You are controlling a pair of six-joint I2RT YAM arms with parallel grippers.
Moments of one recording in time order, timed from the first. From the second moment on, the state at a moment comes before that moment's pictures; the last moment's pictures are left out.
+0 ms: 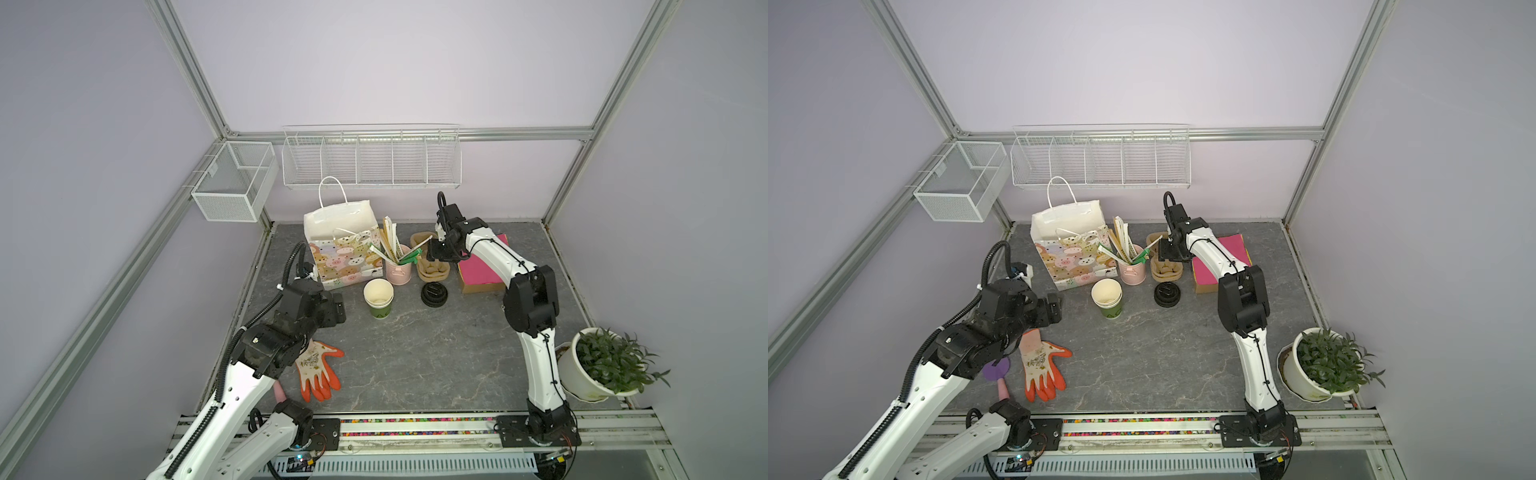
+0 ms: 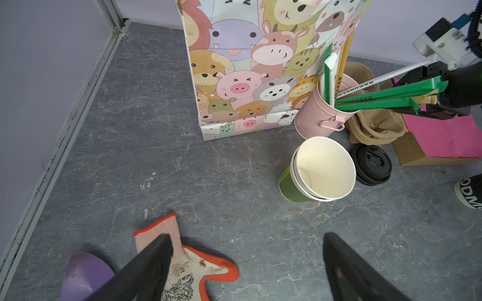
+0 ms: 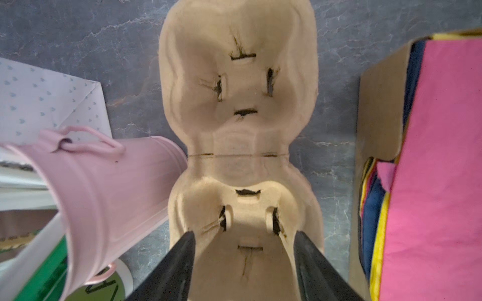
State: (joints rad) left arm -0.52 0.83 0.98 -0.84 -0.28 -0.41; right arm 0.42 2.28 2.07 -0.90 -0.09 0.36
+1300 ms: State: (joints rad) left arm -0.49 0.86 0.98 -0.84 -0.27 -0.41; right arm 0.45 2.45 2.27 -0.90 0.02 0.31
